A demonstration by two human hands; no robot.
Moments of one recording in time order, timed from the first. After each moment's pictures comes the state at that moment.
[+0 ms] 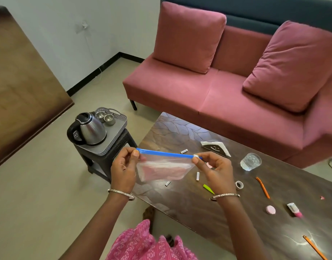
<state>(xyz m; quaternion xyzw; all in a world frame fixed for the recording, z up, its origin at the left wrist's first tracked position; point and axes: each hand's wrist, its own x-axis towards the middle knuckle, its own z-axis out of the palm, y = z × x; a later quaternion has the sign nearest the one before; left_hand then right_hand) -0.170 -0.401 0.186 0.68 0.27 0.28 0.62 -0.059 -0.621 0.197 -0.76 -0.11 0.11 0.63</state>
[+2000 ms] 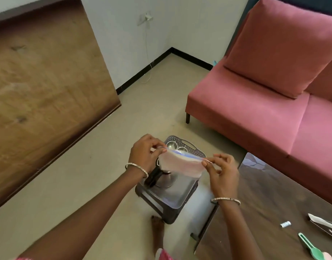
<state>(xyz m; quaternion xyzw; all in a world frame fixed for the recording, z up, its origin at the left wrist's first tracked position) -0.073 0.148 0.139 0.88 0.26 0.16 0.37 0.027 -0.077 0.128 -0.87 -0.16 0.04 0.46</state>
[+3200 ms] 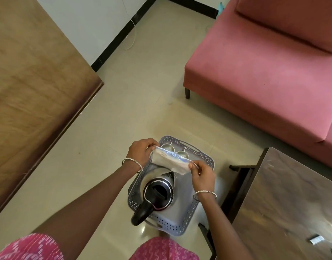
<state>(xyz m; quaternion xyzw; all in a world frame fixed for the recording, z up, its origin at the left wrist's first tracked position) 0.079 0.249 -0.055 0.88 0.27 -0.05 0.38 0.136 0.022 -0.074 -0.88 0.00 0.22 0.42</state>
